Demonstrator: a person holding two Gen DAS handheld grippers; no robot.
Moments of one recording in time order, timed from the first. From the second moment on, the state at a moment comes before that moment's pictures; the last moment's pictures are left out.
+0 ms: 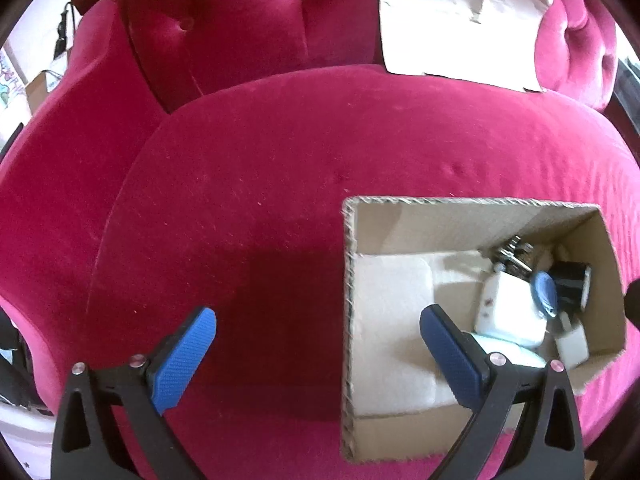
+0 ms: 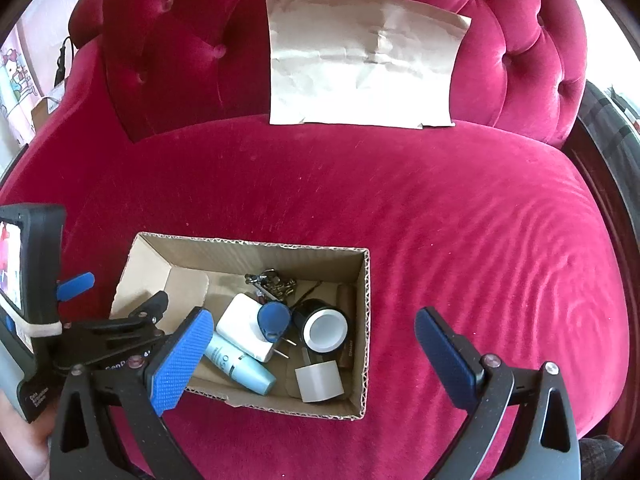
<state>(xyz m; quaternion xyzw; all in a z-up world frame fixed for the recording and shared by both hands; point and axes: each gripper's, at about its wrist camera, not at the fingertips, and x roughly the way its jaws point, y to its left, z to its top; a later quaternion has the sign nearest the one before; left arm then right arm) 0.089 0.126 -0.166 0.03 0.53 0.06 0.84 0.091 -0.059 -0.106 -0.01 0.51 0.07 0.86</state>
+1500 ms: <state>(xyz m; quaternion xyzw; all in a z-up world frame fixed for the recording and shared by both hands) -0.020 0.039 -0.041 0.03 0.49 0.02 0.87 0.013 -0.093 -0.012 -0.01 0.51 0.08 0.86</state>
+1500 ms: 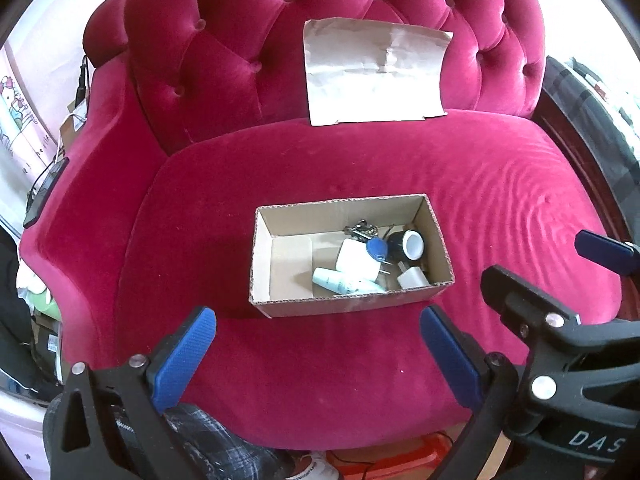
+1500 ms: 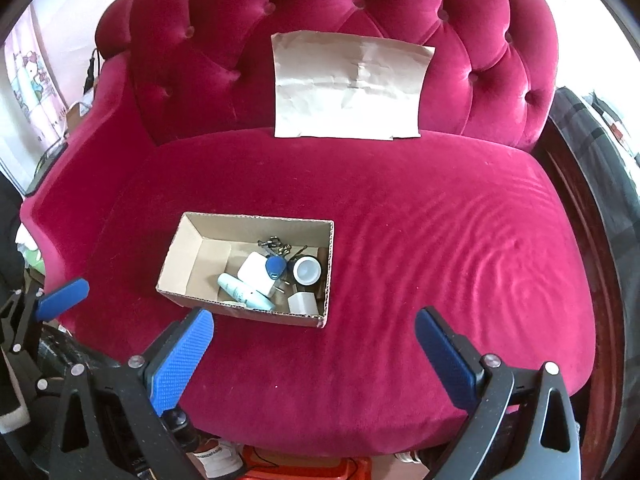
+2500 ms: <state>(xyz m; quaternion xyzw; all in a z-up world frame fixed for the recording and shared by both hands) -0.033 0.039 -0.023 0.01 0.49 0.02 0.87 -0.003 -0.092 0.010 -0.01 0.49 0.08 0.87</state>
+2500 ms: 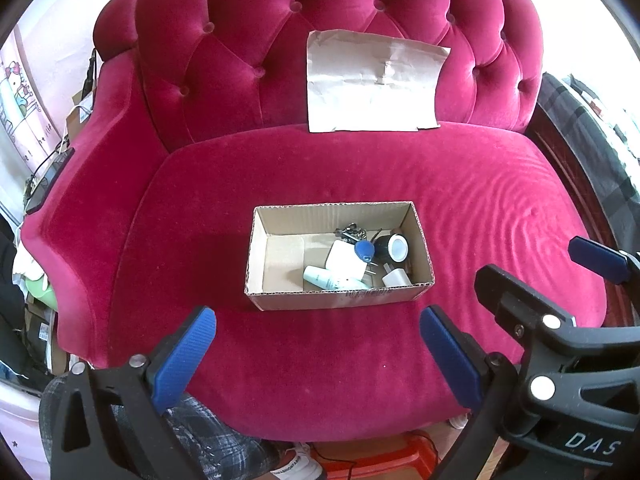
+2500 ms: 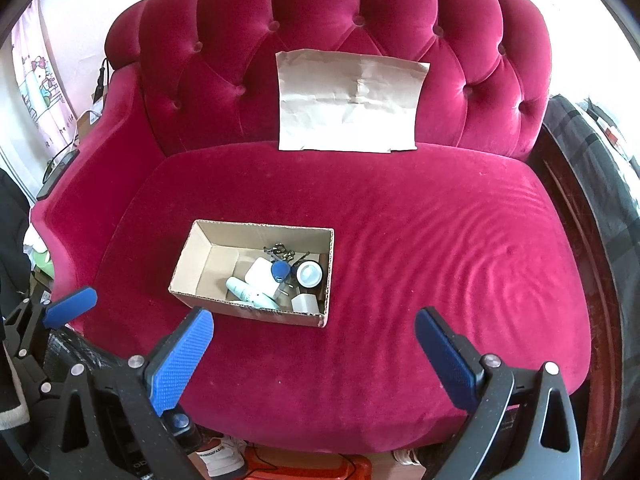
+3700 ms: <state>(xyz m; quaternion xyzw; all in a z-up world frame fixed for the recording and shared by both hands) -0.035 0.037 -0.014 0.01 0.48 0.01 0.88 -0.009 -0.097 0.022 -0.01 0.48 0.08 0.87</state>
